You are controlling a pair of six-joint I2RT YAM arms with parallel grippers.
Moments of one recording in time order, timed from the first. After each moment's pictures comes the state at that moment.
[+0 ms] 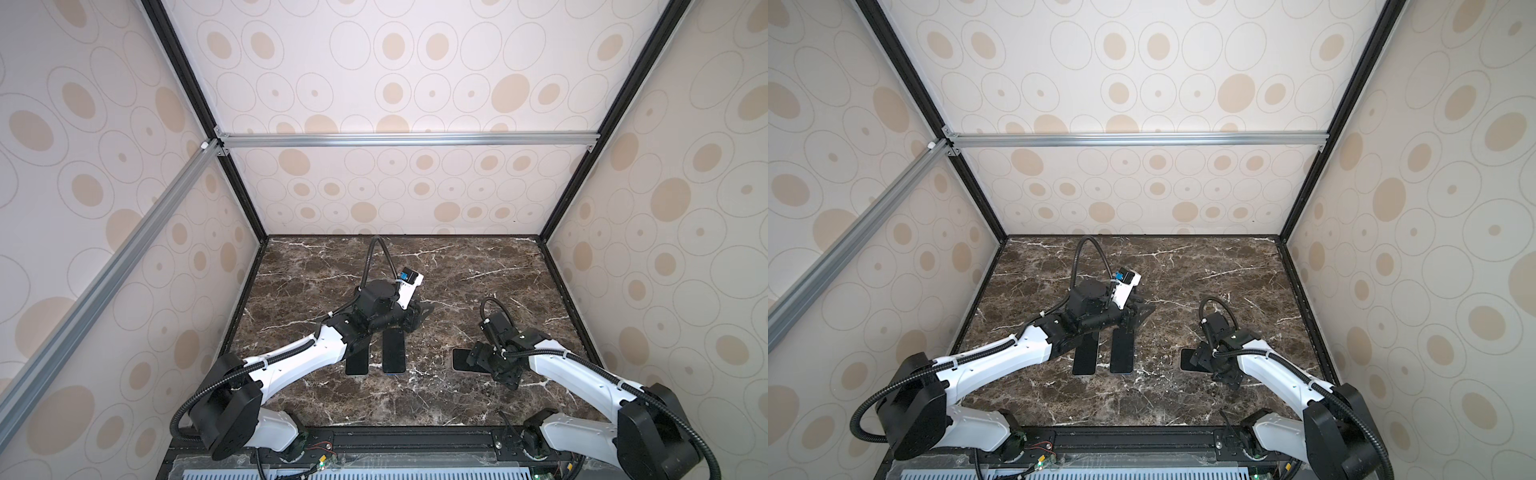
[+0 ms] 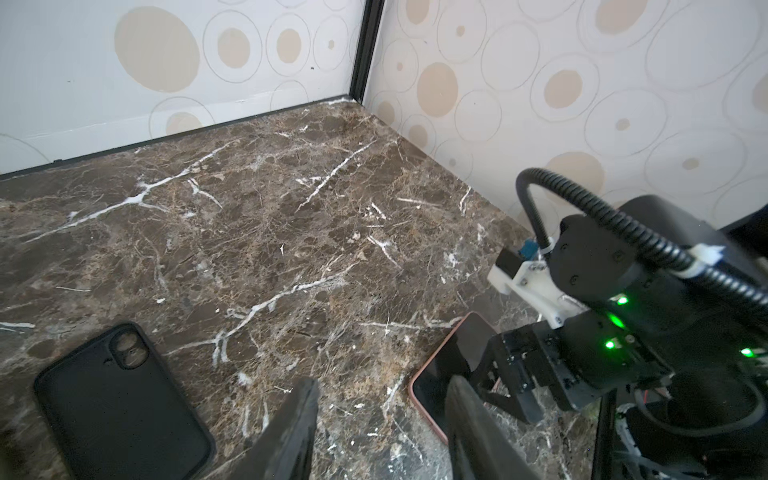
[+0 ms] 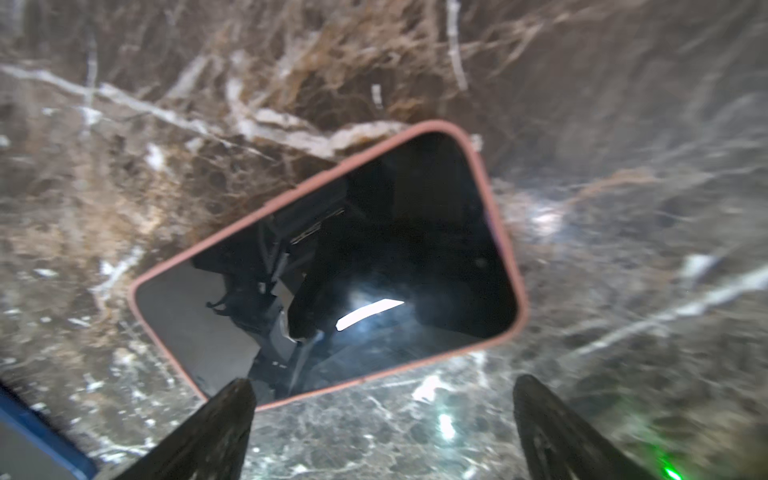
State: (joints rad) left arm -0.79 1.38 0.90 0.12 0.19 -0.22; right arm 0.45 1.18 0.60 -0.78 -0.01 1.04
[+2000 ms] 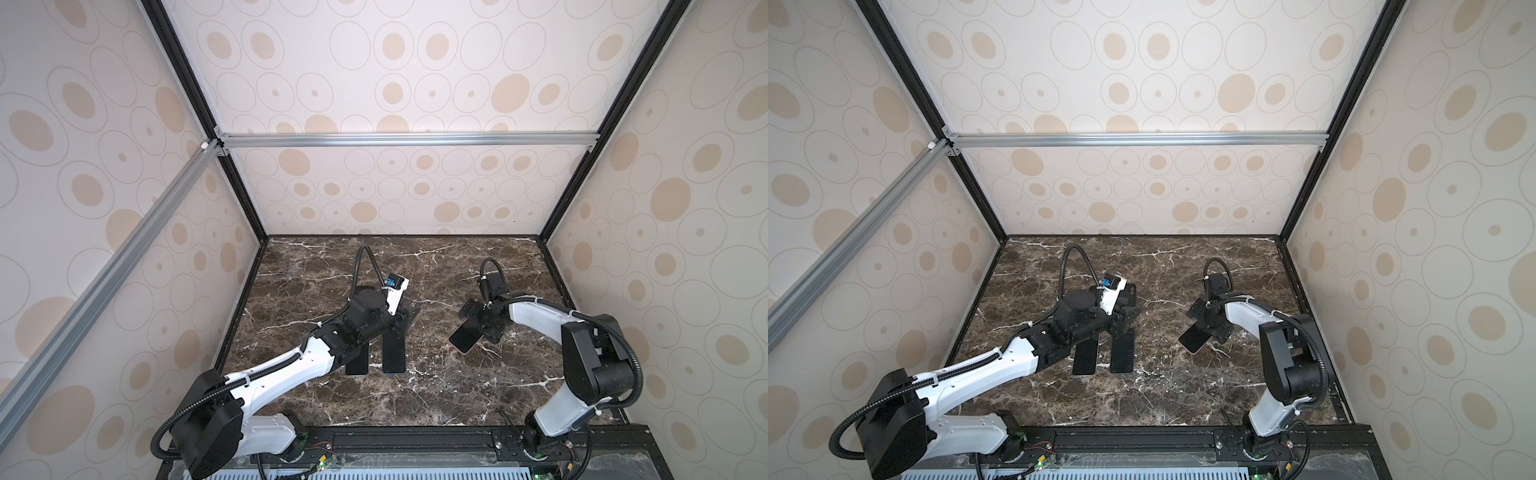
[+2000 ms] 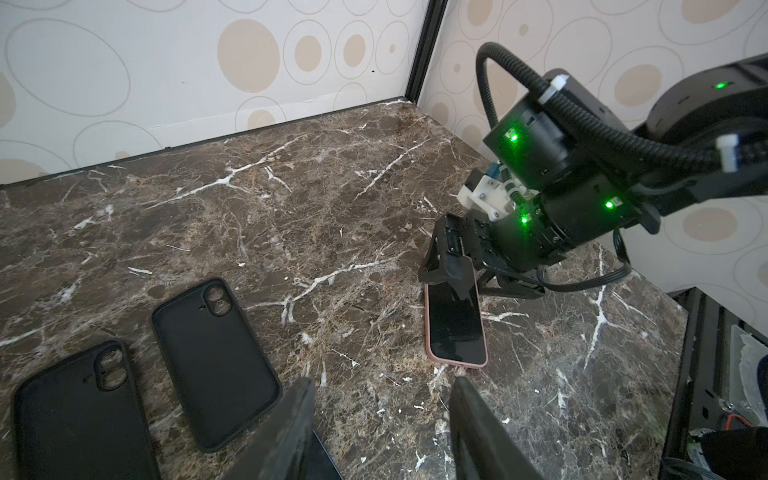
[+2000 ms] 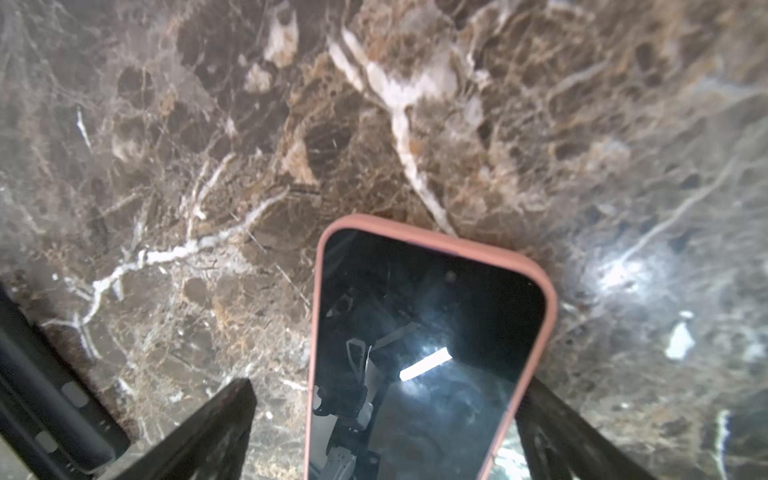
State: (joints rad) left arm -0.79 1.27 0.80 0.09 0.03 -0.23; right arm 0.24 1.67 0.97 -0.55 -0.07 0.93
